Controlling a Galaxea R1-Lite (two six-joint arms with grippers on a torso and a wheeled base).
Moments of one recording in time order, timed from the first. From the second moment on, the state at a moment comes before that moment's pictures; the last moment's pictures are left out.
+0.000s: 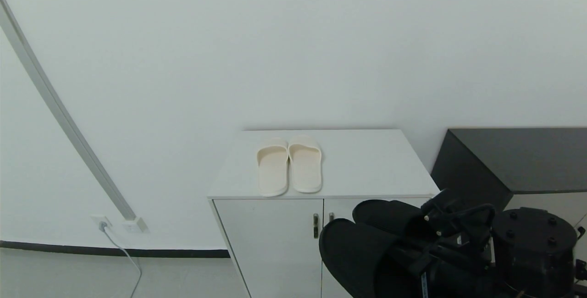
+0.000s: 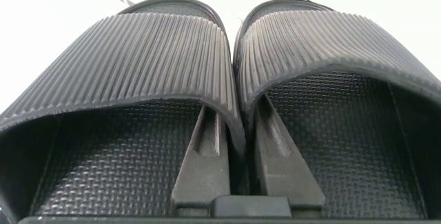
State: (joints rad) left arm 0.00 0.00 0.00 0.00 0.02 0.00; right arm 0.85 1.59 -0.35 -0.90 -0.17 0.14
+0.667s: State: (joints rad) left arm 0.00 0.00 0.00 0.00 0.02 0.00; right arm 0.85 1.59 -0.32 -0.90 -0.16 0.14
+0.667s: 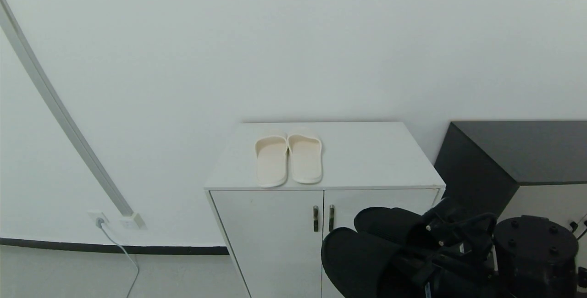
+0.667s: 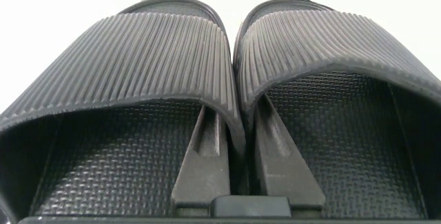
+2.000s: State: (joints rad) left arm 0.00 0.00 0.00 0.00 0.02 0.00; right arm 0.88 1.59 -0.29 -0.92 -0.16 0.13
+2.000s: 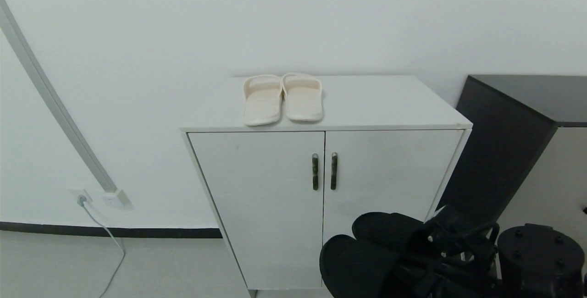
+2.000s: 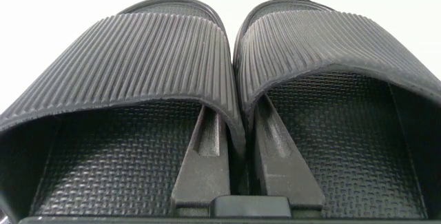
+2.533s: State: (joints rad) left arm 0.00 0.01 0.00 0.00 0.01 0.01; right arm 0.88 1.58 -0.29 -0.92 -0.16 0.13
